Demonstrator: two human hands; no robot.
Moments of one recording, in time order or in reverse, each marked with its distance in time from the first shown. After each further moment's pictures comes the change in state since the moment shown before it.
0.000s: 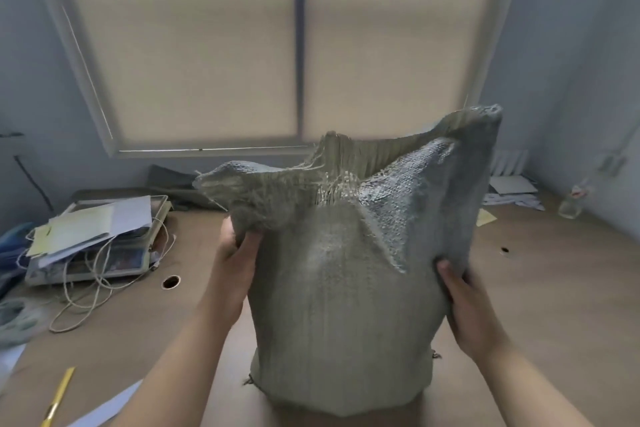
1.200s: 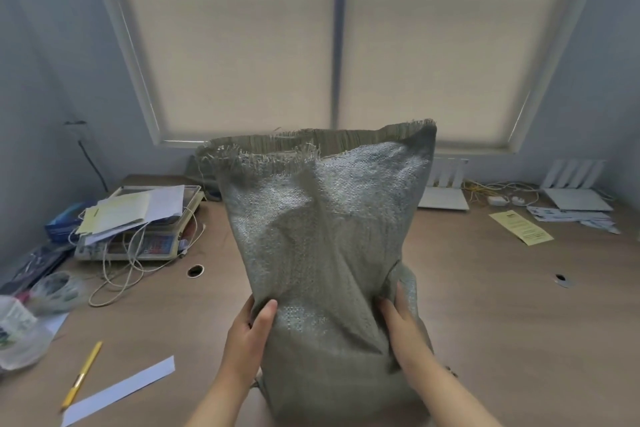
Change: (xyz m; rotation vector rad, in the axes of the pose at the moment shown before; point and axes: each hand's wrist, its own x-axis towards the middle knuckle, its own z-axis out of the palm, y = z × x) left_hand -0.037 -0.101 0.007 0.105 0.197 -0.287; right_hand 0.032 0.064 0.054 -0.324 -0.194 0.326
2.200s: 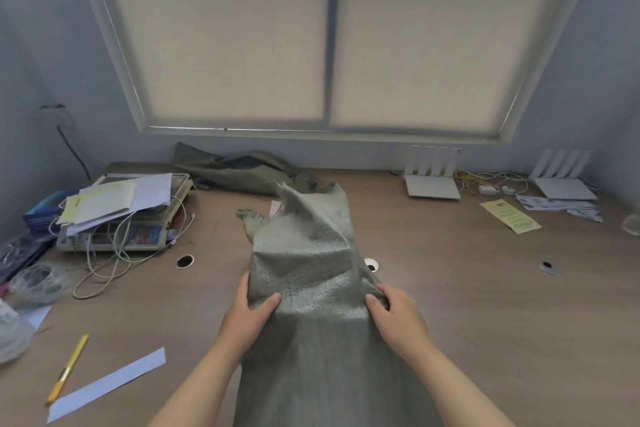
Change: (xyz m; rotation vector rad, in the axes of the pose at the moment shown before) left_hand 0.063 -0.045 -0.013 0.324 -0.092 -0.060; right_hand 0.037 0.044 -0.014 -0.667 0.037 -0.007
